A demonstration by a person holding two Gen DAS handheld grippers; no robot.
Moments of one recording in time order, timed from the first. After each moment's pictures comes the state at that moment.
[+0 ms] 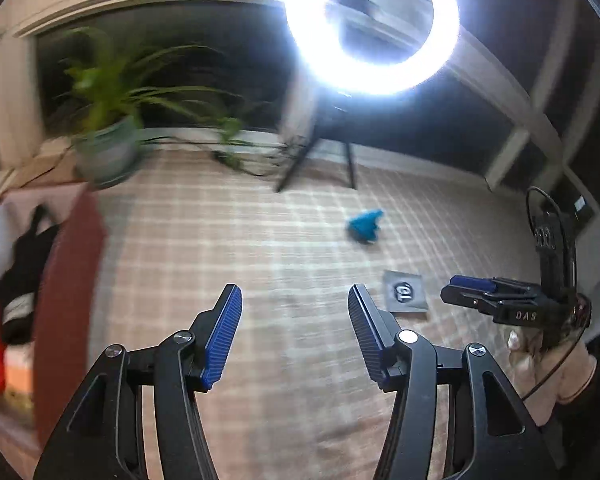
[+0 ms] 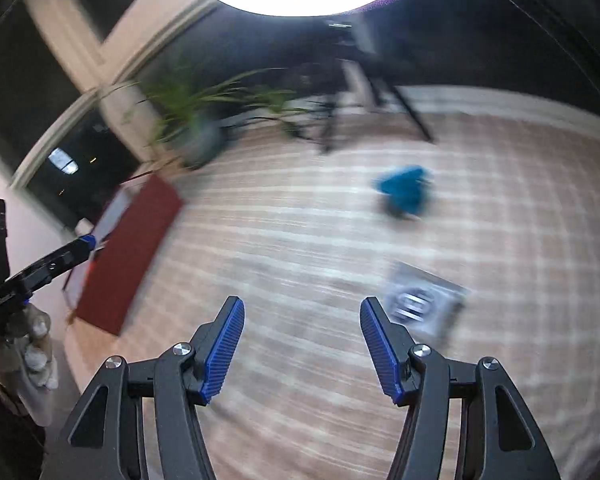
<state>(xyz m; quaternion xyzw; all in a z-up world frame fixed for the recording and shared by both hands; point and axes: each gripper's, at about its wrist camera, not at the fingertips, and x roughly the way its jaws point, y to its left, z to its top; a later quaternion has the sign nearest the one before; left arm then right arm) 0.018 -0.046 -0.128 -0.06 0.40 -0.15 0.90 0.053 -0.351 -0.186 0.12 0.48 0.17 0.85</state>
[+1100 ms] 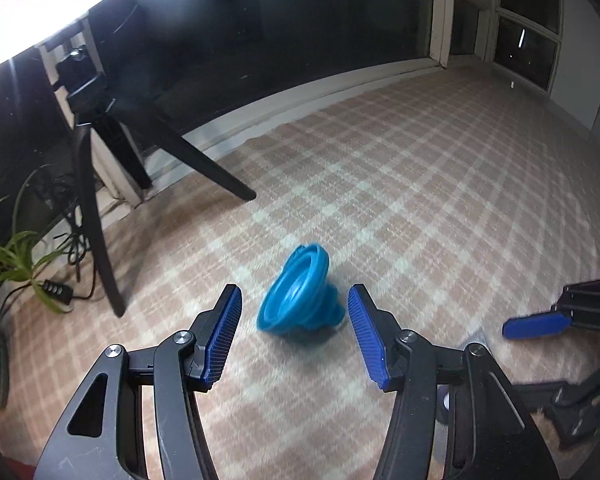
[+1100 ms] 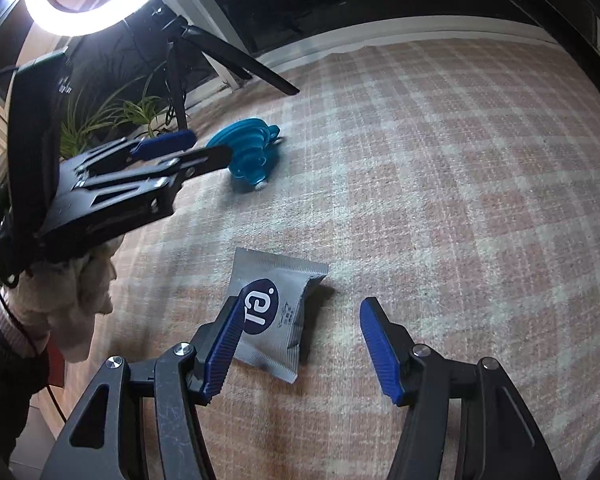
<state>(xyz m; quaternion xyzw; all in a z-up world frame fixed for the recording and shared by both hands) 0.195 -0.268 -0.238 0.21 0.38 -0.30 0.85 0.093 -0.409 -0.271 0.17 0.51 0.07 0.84</state>
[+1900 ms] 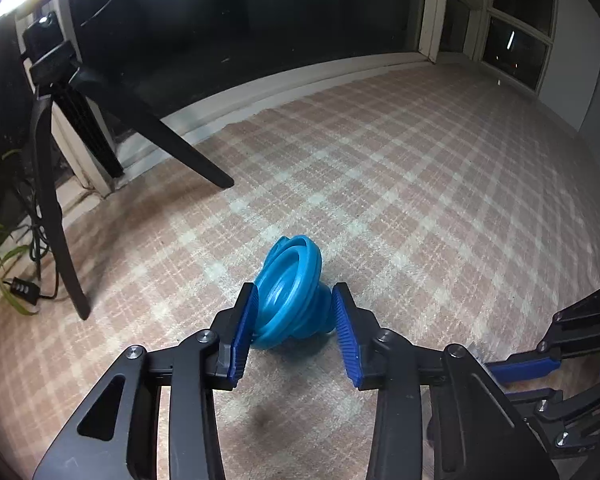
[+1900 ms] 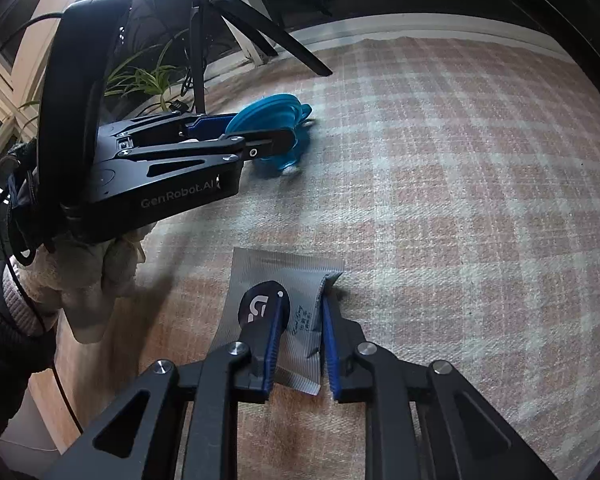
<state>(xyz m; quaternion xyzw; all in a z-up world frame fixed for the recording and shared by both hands) 0.209 -0.276 -0.260 0.19 0.40 -0.33 0.83 0.110 -0.385 -0.277 0.14 0.52 0.10 0.83</state>
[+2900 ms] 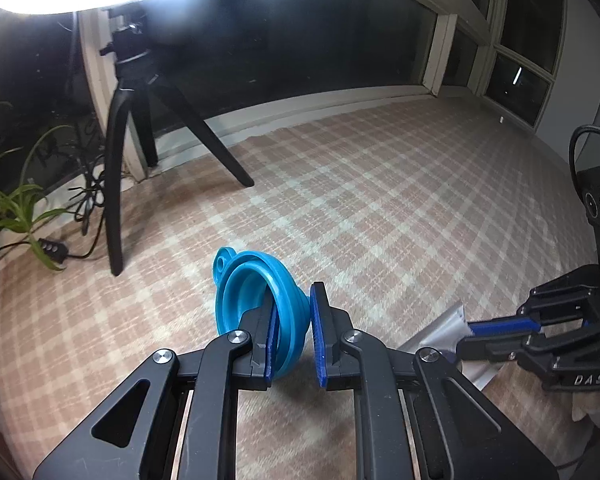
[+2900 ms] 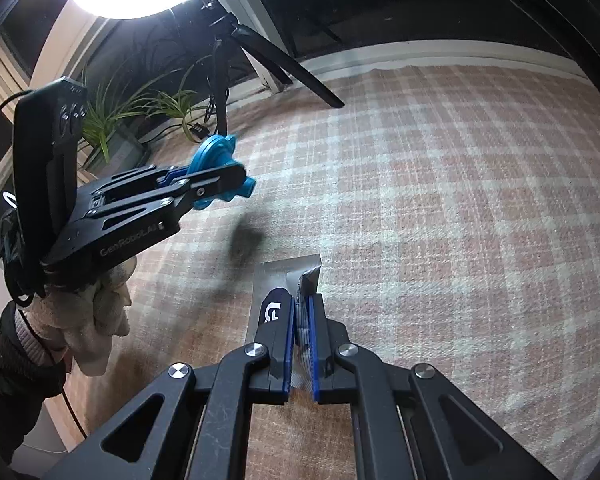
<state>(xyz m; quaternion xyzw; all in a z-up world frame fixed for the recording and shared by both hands) 0.177 -0.233 -0.231 0.13 0.39 -0.33 0.85 0.096 -0.389 -0.244 0.15 0.49 0.11 0.85</state>
